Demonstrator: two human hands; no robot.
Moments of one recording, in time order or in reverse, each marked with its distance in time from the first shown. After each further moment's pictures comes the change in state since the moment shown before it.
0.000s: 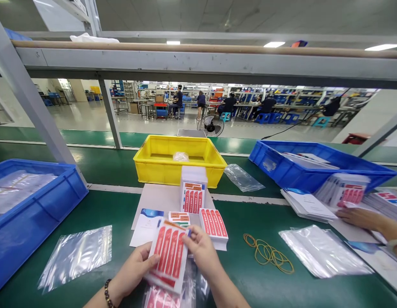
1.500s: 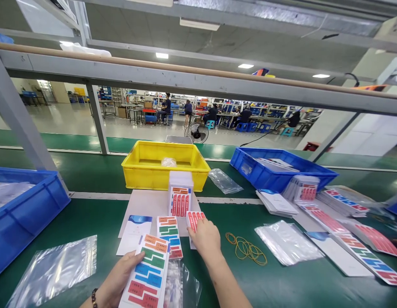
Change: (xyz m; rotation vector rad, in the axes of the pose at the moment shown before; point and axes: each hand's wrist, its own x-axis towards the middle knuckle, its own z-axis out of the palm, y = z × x) left_hand 0.000 0.007 0.007 -0.413 0.130 -0.271; right_hand 0.025 -0.024 -0.052 -1.790 0.424 -0.135
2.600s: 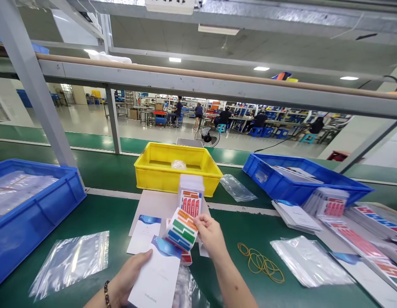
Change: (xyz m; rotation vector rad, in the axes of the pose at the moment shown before) left_hand 0.001 -0.004 -0.008 -0.082 -0.048 -0.043; right_hand 0.001 -0.031 -0.019 1.376 -0.115 0.059
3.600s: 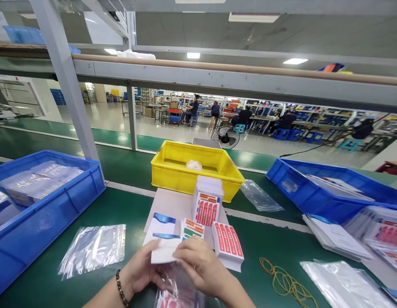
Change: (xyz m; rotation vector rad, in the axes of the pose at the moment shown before) left_hand 0.001 0.014 -0.010 0.068 -0.043 0.016; right_hand -0.030 -0.028 0.032 -0.646 -0.652 -0.812
